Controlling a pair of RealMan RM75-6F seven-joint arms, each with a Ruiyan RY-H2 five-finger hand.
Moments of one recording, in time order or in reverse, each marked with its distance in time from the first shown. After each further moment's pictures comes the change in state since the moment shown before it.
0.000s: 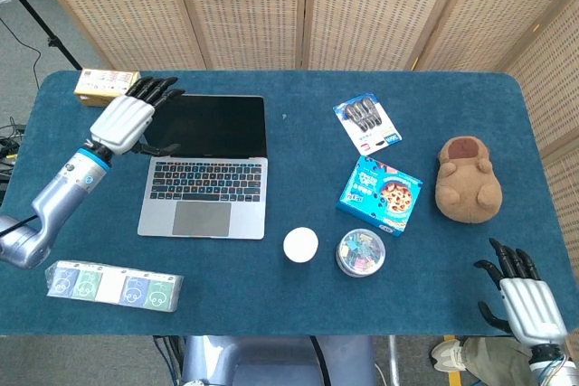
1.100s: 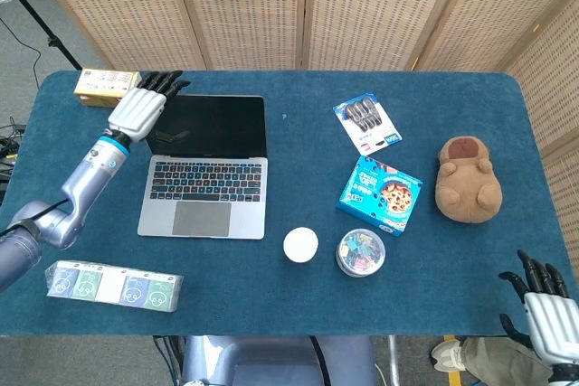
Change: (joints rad) left arm -0.099 -0.177 0.031 0.265 -0.110 -0.108 -0.002; right arm -0.076 0.016 -0.020 -0.011 0.019 0.084 -0.032
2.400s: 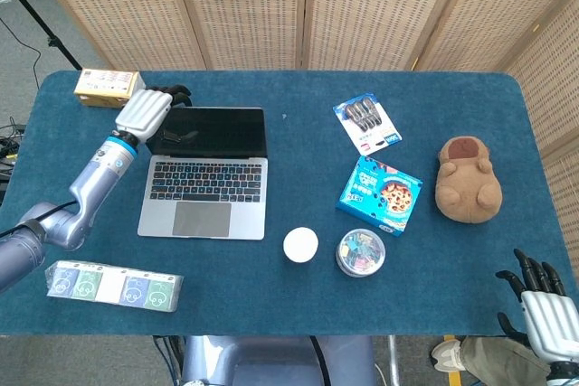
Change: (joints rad) left arm -0.014 0.044 -0.029 -0.136 -0.118 -0.030 0.042; right arm 0.004 0.003 0.005 -0.001 -0.007 -0.017 0.001
